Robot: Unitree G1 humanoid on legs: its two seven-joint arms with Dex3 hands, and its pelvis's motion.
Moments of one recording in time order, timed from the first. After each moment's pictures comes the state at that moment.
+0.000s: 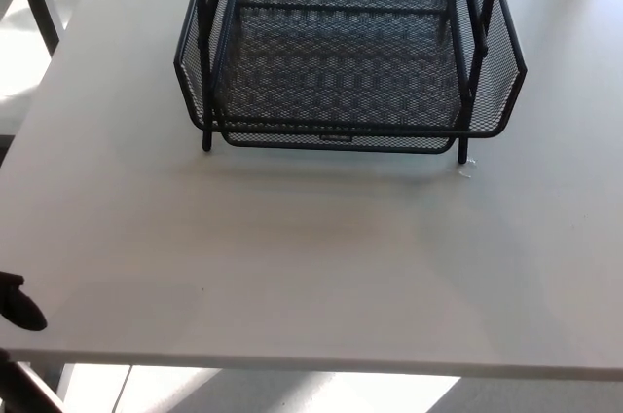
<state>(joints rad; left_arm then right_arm) 0.18 0.96 0.13 0.18 0.33 -0.57 -0.19 0.12 -0.61 -0.16 -0.29 -0.96 -0.04 -0.49</state>
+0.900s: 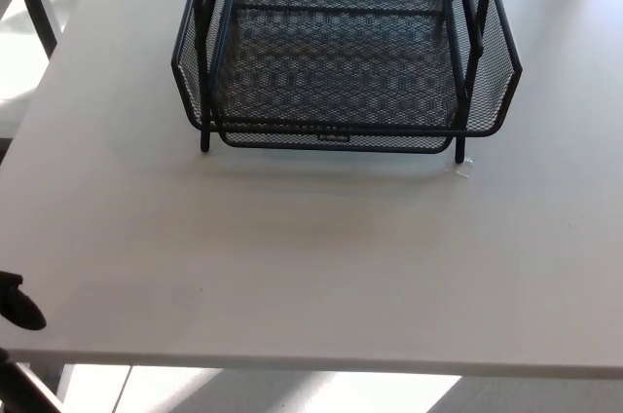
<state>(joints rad) 0.18 0.96 0.14 0.18 0.33 -0.57 -0.19 0.11 -0.64 -0.43 0.58 -0.81 -0.12 -0.72</state>
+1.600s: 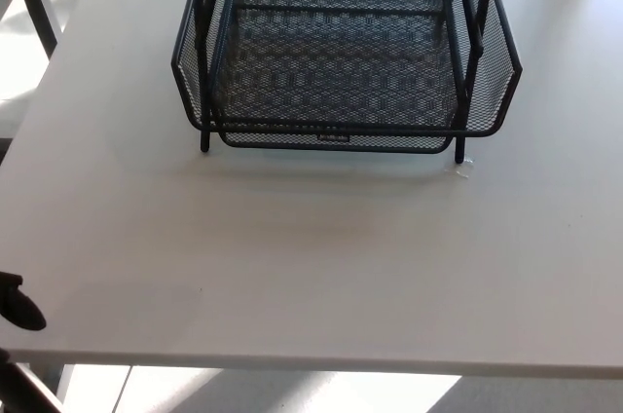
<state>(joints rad) 0.18 0.96 0.14 0.19 0.33 -0.57 -0.19 -0.03 -0.64 -0.39 1.08 -0.56 -0.11 -0.50</state>
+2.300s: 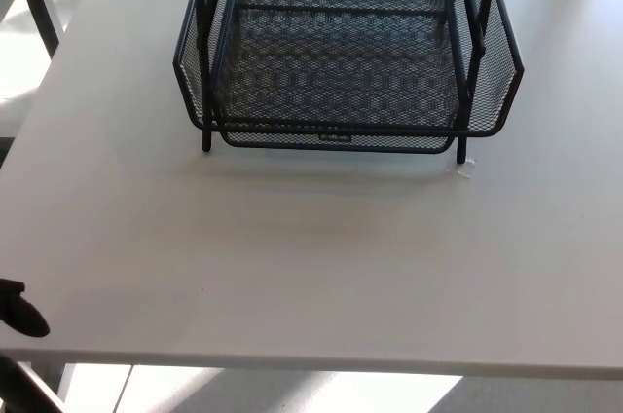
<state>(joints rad) 0.19 0.93 0.14 0.19 0.33 -0.57 -0.19 -0.10 -0.73 -0.18 1.22 -0.46 -0.12 -0.26</state>
